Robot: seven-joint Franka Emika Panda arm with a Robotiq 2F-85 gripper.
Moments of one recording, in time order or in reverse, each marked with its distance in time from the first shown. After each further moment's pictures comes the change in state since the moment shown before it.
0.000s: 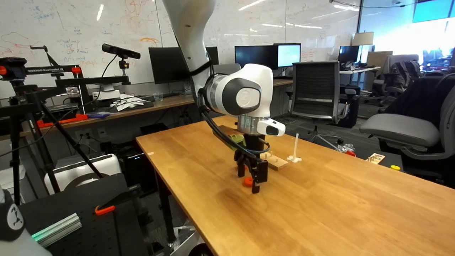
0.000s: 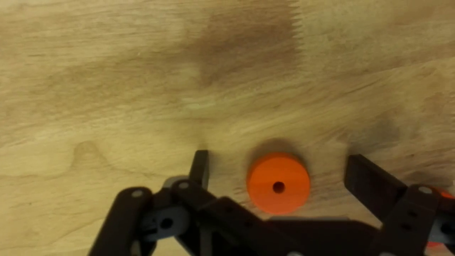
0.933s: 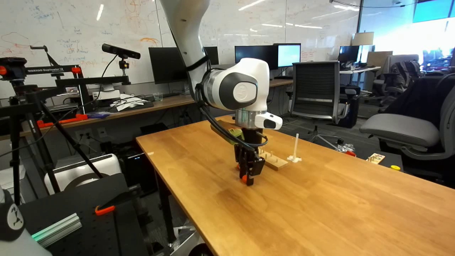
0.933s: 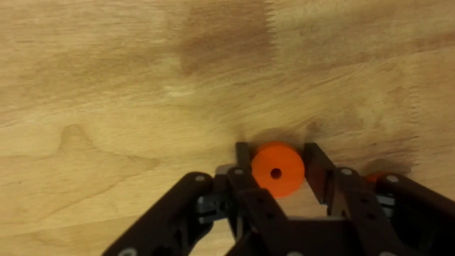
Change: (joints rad) arm 0.007 -0.034 0.013 -0.014 0.000 0.013 -0.008
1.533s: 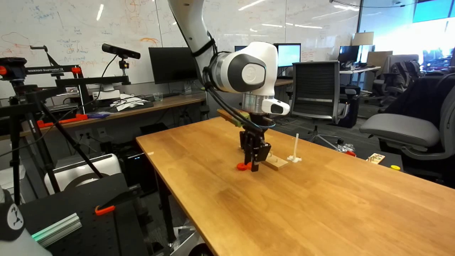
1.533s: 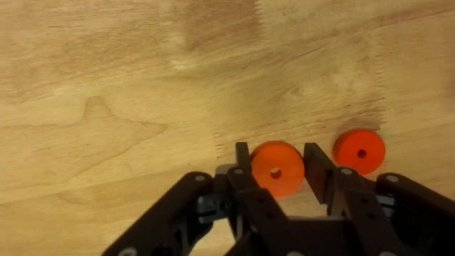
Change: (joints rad) arm -0.016 -0.049 0.006 0.068 0.015 -0.136 0.003
